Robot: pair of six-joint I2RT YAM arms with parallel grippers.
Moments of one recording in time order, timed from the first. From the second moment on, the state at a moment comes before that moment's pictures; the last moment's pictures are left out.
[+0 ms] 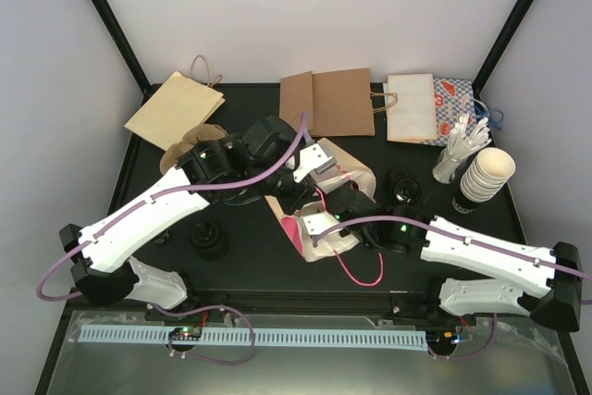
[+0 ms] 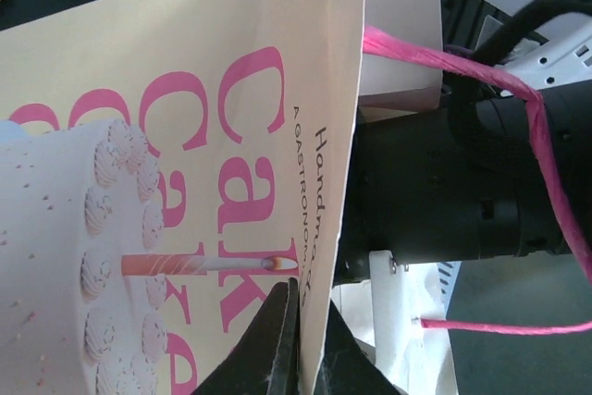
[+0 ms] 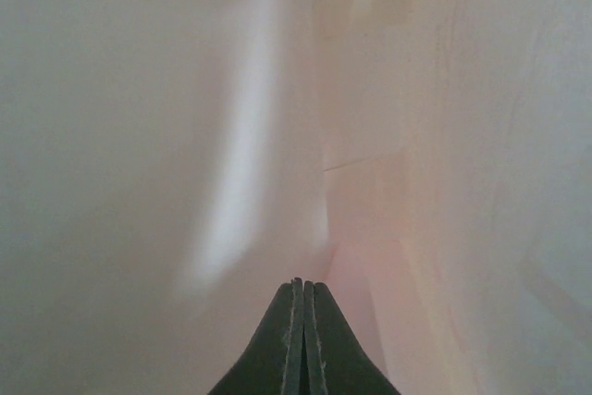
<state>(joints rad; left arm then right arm) -0.98 1.38 1.62 -1.03 0.31 -0.09 1.16 1.12 0.96 -0.58 0.52 -1.15</state>
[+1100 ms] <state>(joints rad) -0.92 1.39 1.63 -0.99 0.36 -0.25 1.14 1.18 0.95 -0.50 0.58 -1.23</state>
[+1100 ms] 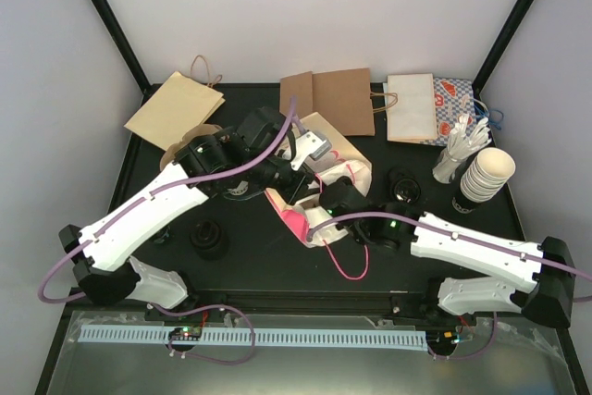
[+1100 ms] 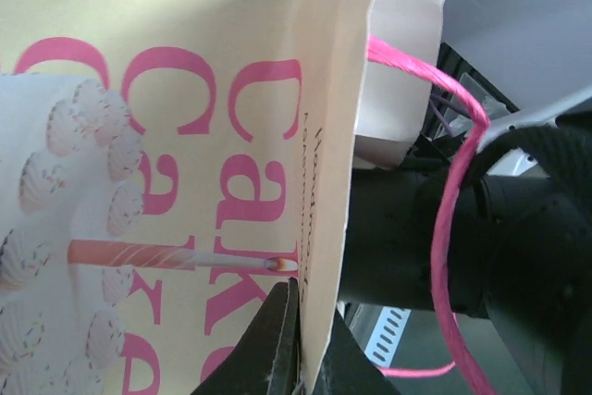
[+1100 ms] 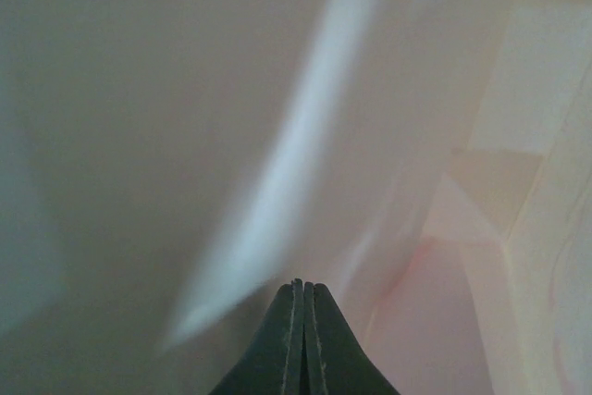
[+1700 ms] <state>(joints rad) -0.92 1.37 1.60 -0.96 0.50 -0.27 1.14 1.10 0.82 -0.23 0.61 -1.43</state>
